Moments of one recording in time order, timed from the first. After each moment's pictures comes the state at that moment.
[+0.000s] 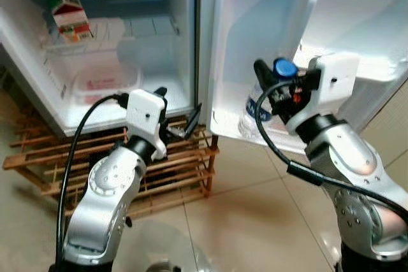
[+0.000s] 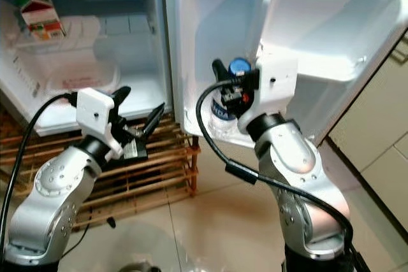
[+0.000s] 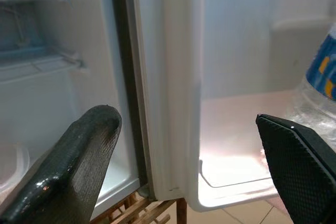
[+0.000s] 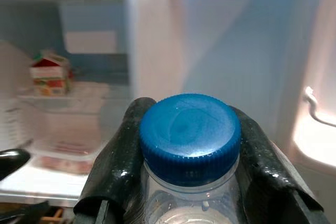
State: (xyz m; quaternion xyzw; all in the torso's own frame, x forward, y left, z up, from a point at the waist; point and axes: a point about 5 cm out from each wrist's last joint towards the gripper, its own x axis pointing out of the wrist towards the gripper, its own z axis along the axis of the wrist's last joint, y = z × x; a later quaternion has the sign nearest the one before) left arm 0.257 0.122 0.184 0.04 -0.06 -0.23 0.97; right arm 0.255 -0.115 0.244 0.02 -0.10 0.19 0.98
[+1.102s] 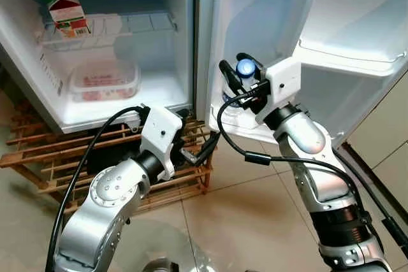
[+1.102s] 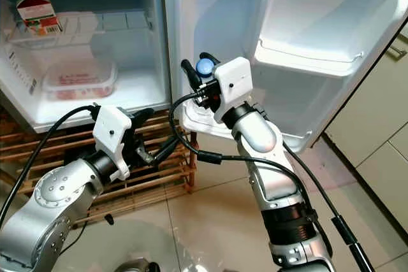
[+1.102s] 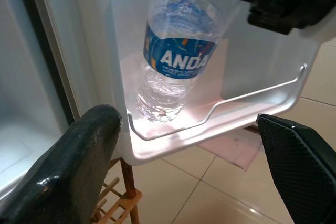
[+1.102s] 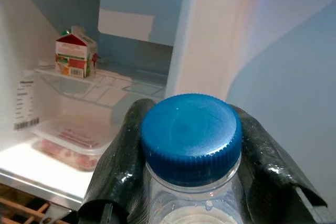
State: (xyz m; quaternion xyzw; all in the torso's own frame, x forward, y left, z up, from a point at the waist) left arm 0.238 0.108 0.173 0.05 0.01 -0.34 0.94; right arm 0.311 -0.089 0.205 -0.06 -0.17 0.27 0.95
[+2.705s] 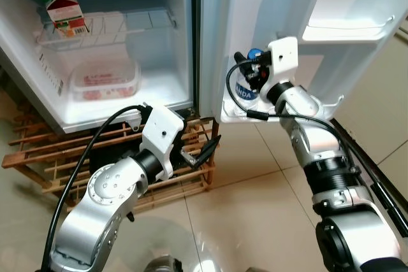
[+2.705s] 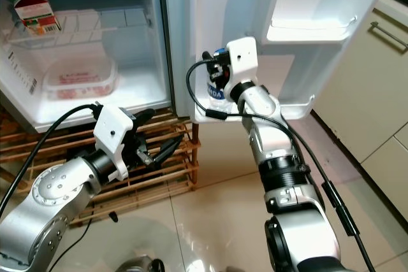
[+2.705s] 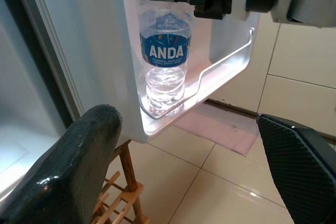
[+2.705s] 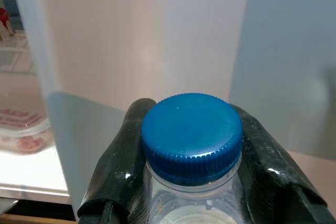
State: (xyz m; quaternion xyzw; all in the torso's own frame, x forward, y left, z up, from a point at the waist) left arm 0.238 0.109 0.174 0.07 0.01 -0.35 0.93; right arm 0.378 -0.115 0.203 -0.04 -0.05 0.20 0.98
